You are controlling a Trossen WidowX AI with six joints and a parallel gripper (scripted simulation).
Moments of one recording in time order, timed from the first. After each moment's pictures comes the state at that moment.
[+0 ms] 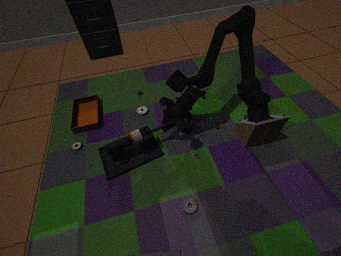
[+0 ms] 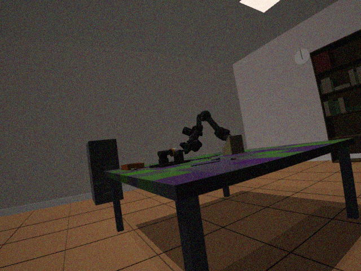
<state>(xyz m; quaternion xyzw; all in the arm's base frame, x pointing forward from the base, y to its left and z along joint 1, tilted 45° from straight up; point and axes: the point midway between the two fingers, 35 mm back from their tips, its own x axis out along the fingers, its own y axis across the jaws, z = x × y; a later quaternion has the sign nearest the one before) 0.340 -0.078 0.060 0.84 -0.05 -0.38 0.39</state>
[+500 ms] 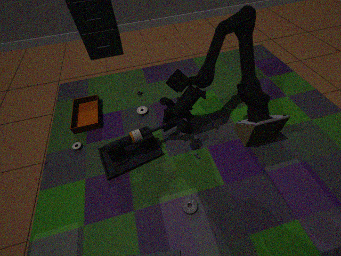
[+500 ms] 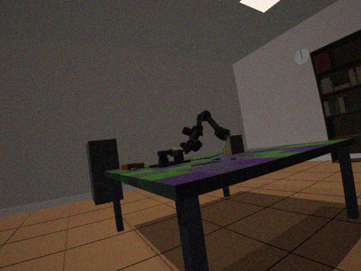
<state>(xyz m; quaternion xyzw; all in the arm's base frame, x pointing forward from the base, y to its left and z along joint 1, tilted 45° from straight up) 0.338 -0.078 0.060 0.84 -0.05 -0.38 0.39</state>
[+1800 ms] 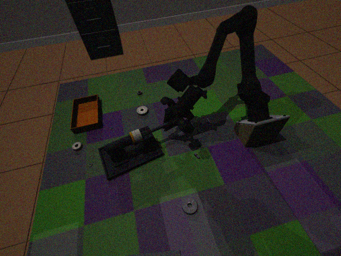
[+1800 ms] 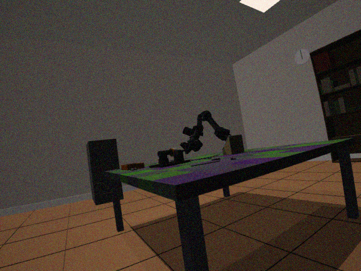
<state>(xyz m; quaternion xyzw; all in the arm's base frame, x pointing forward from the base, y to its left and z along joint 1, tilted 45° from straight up) 0.334 -0.079 0.061 0.84 -0.05 -0.38 0.39</state>
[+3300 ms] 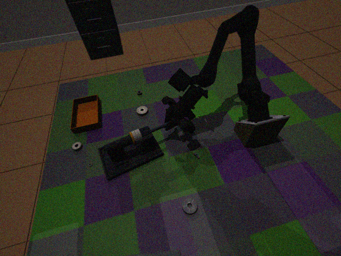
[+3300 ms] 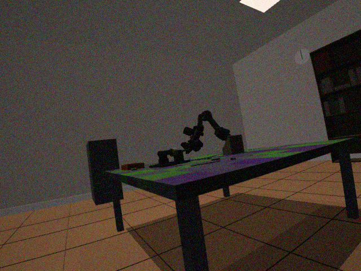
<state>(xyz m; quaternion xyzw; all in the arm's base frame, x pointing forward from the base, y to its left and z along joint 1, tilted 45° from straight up) 0.330 -0.080 0.062 0.84 -0.05 -0.38 0.39</state>
